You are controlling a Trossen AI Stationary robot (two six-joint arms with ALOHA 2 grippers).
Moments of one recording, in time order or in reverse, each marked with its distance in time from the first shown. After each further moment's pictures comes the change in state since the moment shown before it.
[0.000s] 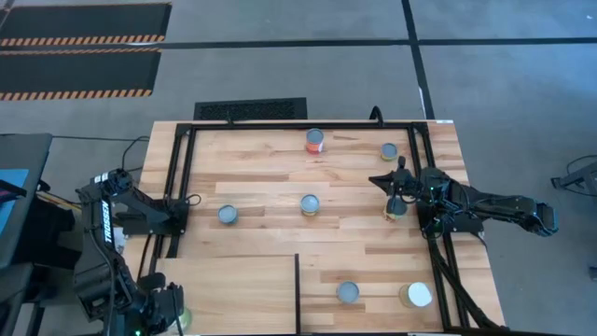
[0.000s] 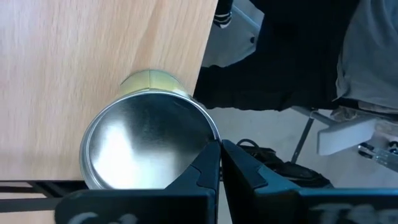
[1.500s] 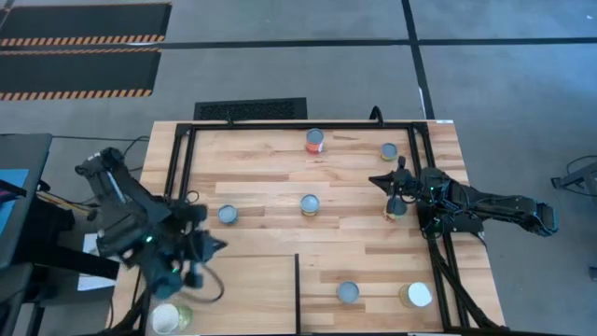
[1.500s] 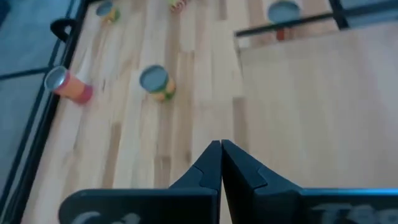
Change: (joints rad) left arm 0.288 -0.278 -0.329 0.074 -0.747 0.852; right arm 0.000 0.000 0.000 0.000 0.000 0.000
